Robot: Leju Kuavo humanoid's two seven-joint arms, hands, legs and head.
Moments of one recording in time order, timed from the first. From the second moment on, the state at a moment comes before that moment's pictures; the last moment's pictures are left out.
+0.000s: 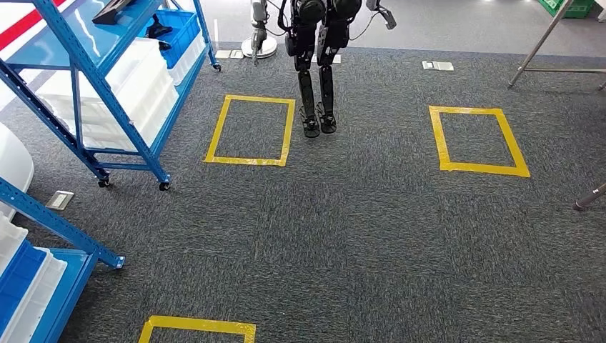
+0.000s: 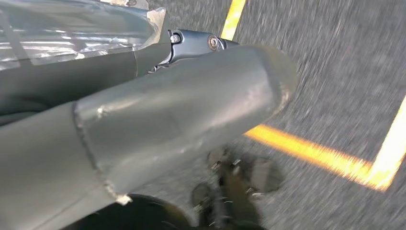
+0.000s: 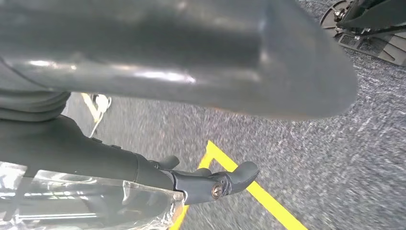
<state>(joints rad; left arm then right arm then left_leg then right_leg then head) -0.07 -0.21 0.81 -0.19 -0.57 0.35 -0.20 -0.05 0.12 -0.70 -0.19 1.33 -0.05 0.13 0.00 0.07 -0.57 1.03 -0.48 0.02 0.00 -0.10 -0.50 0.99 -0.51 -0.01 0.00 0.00</state>
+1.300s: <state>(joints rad) -0.10 -0.25 0.90 -0.19 -0.51 0.20 -0.26 -0.06 0.12 -0.57 -0.19 1.46 -0.01 0.25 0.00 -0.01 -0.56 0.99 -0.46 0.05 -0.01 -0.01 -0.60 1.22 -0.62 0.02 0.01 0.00</state>
